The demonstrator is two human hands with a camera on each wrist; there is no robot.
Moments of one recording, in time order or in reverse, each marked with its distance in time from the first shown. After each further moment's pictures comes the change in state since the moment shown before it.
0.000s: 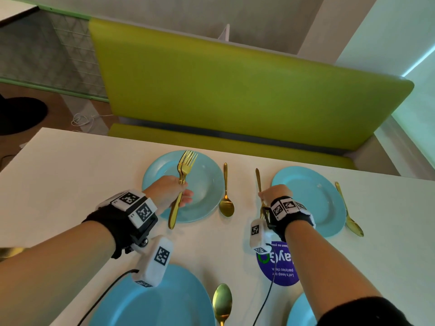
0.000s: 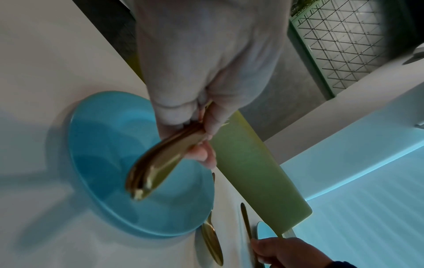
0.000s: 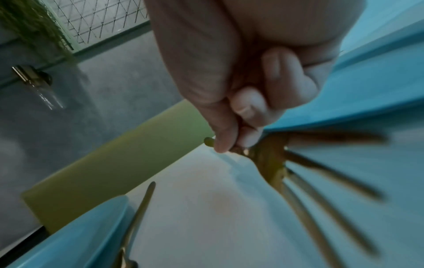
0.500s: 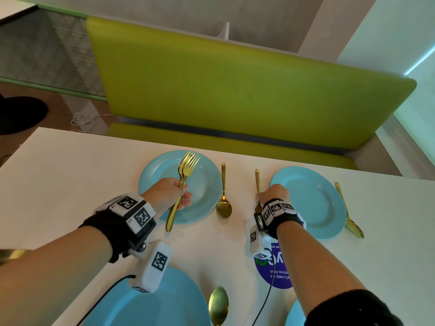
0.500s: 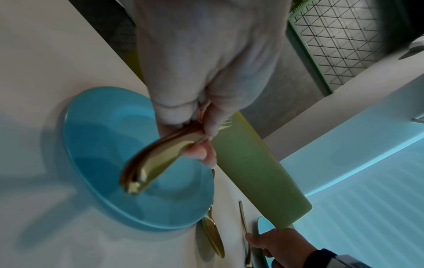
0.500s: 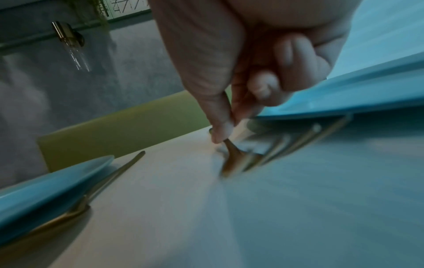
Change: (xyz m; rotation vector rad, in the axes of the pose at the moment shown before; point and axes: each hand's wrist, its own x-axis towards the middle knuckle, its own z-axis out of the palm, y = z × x) left_hand 0.002 -0.004 0.008 0.071 0.027 0.017; right_hand 0.012 0.007 0.015 0.376 0.087 0.058
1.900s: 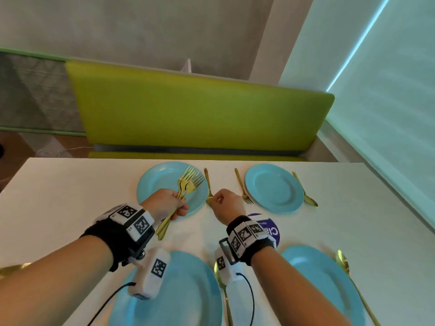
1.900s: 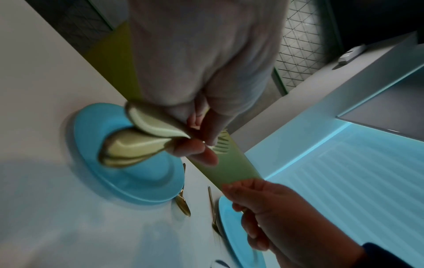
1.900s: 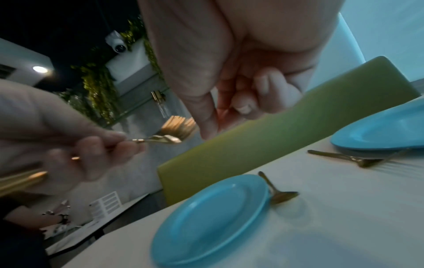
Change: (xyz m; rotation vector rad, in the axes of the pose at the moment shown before) left_hand -0.081 -0.010 -0.016 0.177 -0.116 0.156; right_hand -0.185 -0.014 0.005 0.205 0.021 -0.397
